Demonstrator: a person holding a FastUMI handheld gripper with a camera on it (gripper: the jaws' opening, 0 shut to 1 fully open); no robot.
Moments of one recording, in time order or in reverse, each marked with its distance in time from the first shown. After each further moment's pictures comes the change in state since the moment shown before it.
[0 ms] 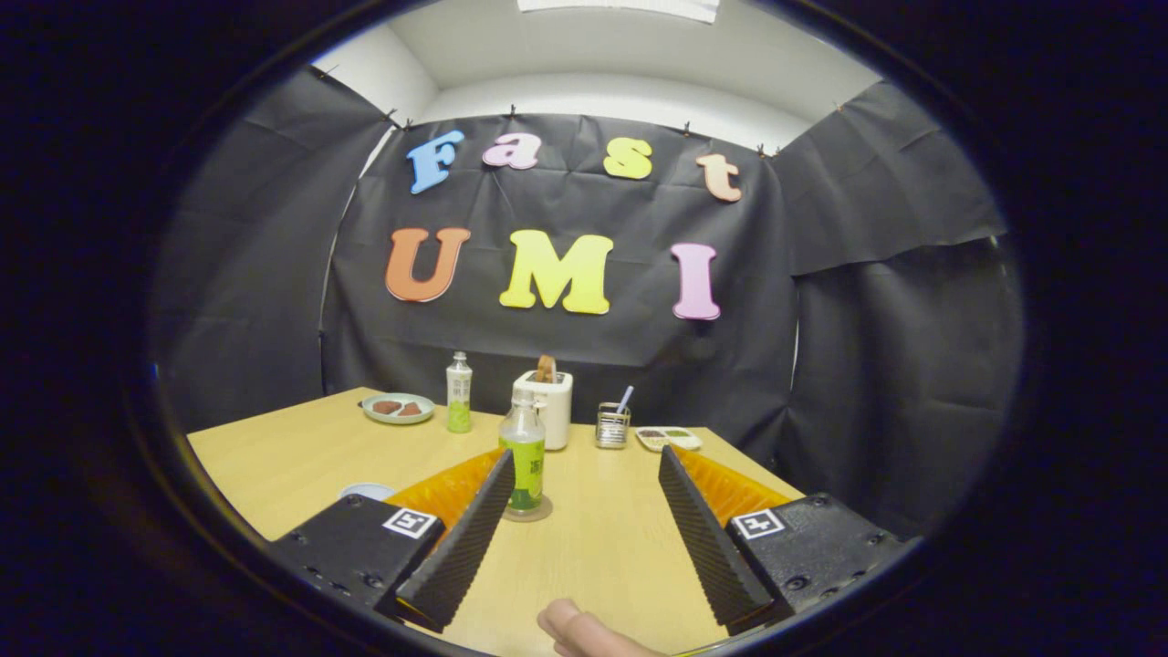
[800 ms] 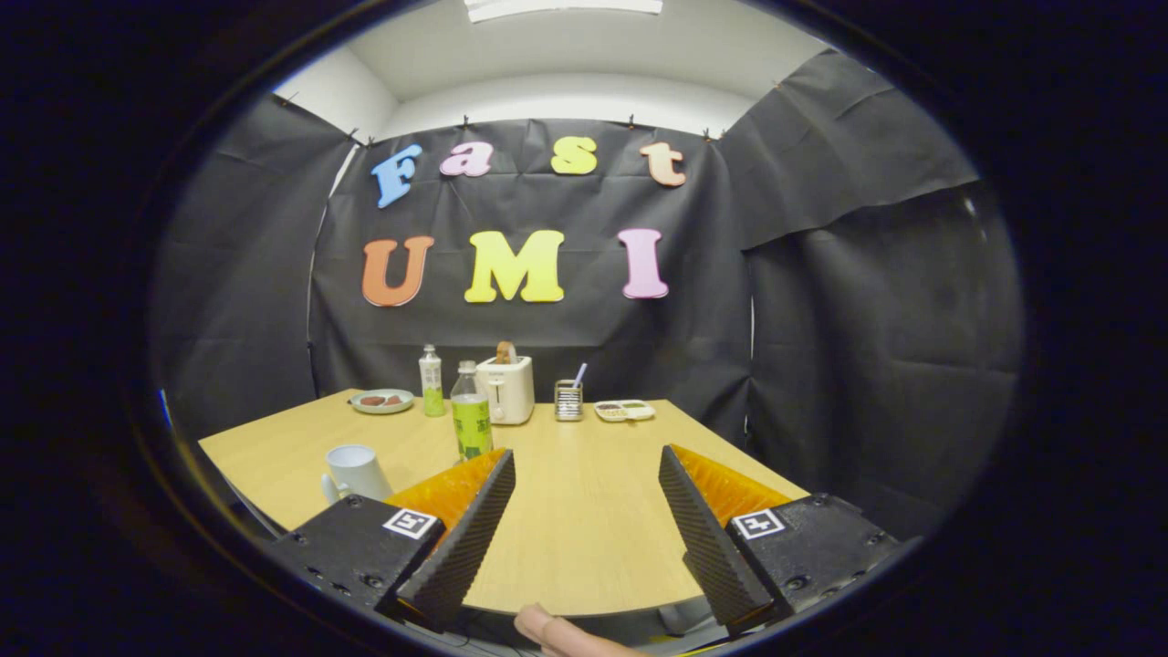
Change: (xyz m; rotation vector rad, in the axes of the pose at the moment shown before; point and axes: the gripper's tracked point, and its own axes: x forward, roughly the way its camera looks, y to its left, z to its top) arm -0.066 -0.097 -0.045 0.095 0.028 -0.035
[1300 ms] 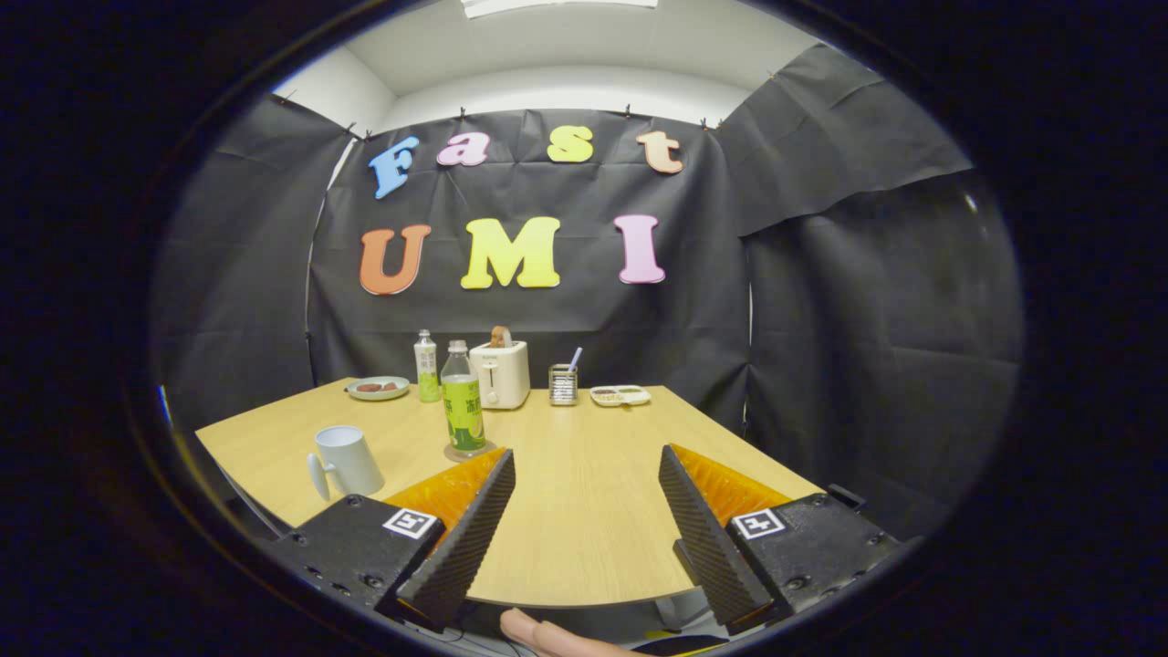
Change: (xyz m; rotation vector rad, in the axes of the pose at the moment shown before) arm 0.009 -0.011 -0.023 0.003 0.039 0.007
